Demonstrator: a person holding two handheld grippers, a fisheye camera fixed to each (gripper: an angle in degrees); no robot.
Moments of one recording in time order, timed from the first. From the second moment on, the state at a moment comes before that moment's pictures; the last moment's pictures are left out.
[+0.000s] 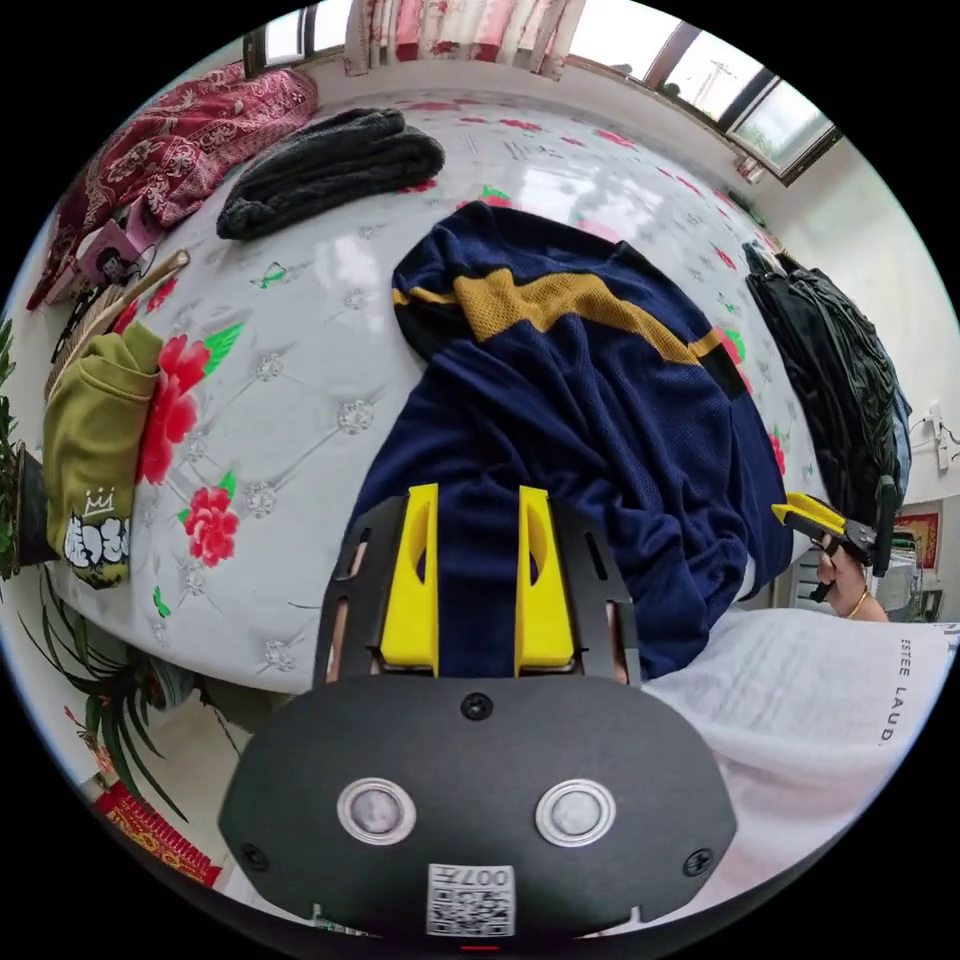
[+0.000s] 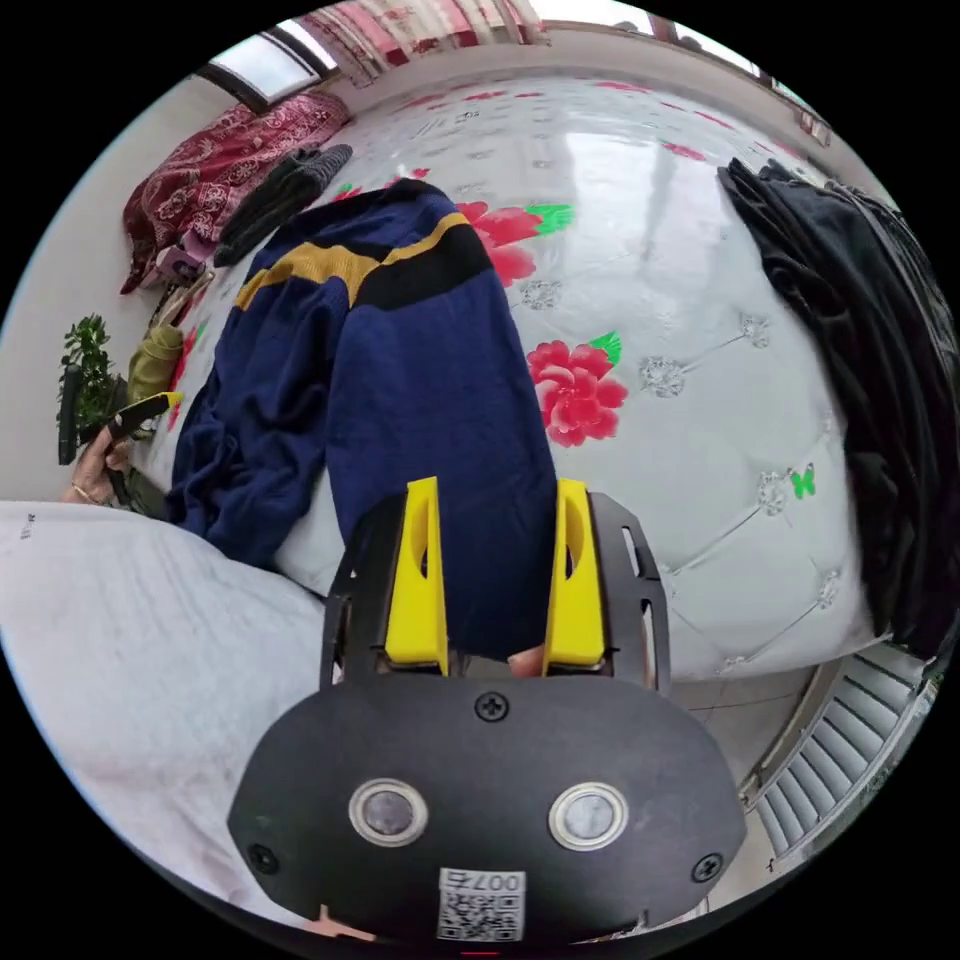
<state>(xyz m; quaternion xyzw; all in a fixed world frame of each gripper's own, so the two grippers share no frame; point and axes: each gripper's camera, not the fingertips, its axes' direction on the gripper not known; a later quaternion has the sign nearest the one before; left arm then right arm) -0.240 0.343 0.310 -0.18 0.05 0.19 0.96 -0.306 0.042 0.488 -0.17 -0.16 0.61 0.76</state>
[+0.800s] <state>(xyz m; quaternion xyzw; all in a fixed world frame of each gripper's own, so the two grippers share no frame) -0.197 0.322 0.252 -0.11 0.09 0.27 0.95 -0.146 0.136 0.379 -0.05 -0.03 0.64 0.76</state>
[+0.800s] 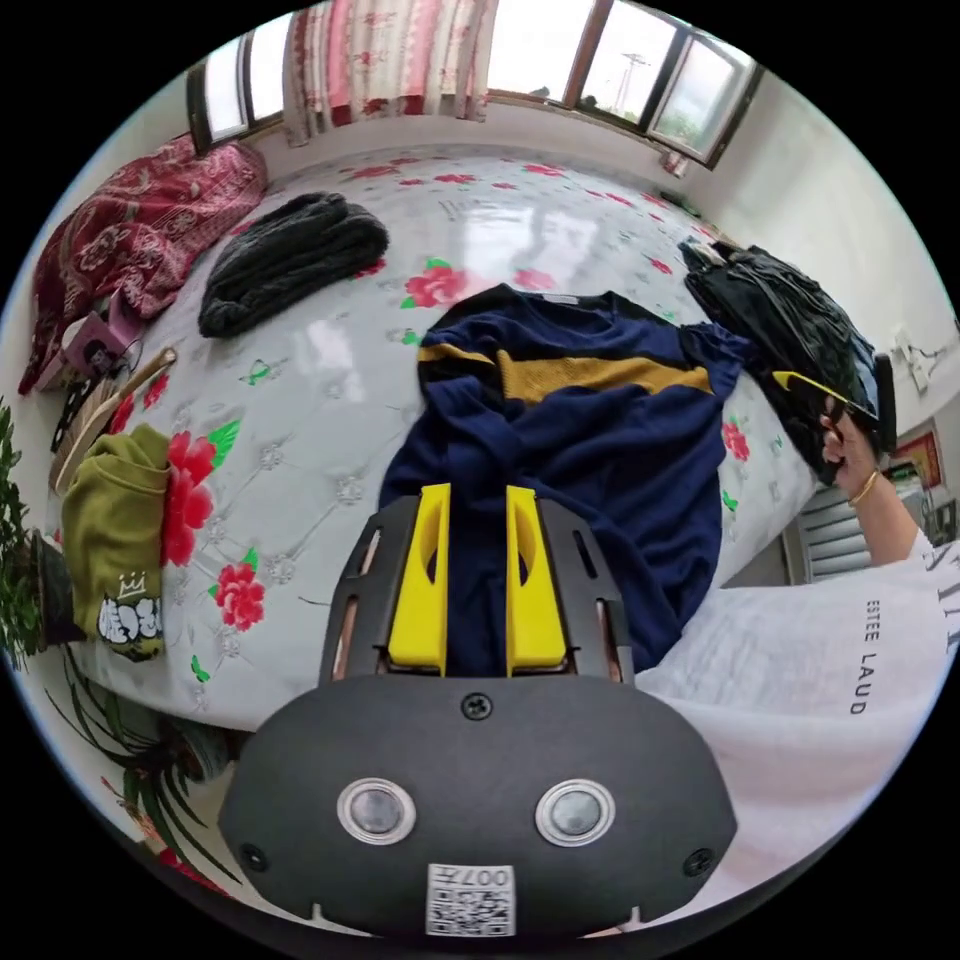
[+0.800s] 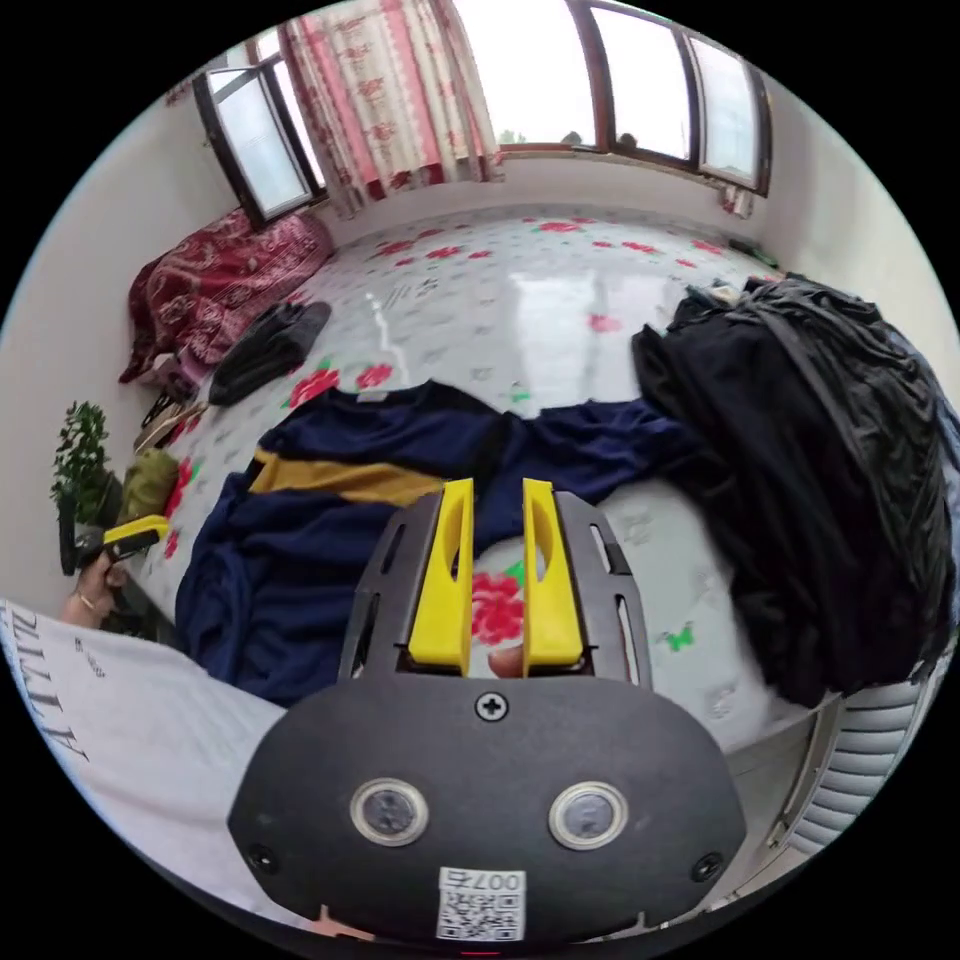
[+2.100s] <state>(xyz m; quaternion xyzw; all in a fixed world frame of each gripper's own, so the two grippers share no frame) -0.286 0.490 0.248 -0.14 -0.01 0.41 0.90 -0.390 -0.076 0.389 -0.17 -0.27 0.40 0.86</state>
